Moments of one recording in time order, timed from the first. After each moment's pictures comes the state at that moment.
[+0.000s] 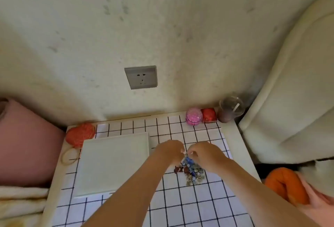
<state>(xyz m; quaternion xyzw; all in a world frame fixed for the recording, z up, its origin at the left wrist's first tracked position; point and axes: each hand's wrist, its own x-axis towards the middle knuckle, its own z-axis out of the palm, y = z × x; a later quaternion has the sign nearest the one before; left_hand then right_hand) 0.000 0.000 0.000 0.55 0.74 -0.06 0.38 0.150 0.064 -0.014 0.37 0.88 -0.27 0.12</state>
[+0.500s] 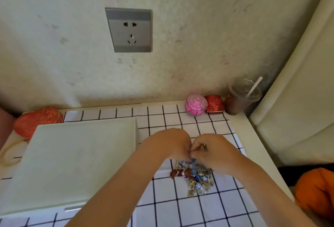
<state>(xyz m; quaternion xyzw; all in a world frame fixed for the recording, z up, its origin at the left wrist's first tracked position) -0.002 0.026 -0.060 0.66 0.65 -0.06 0.37 0.159 0.070 -0.071 0.43 0.83 -0.36 0.02</state>
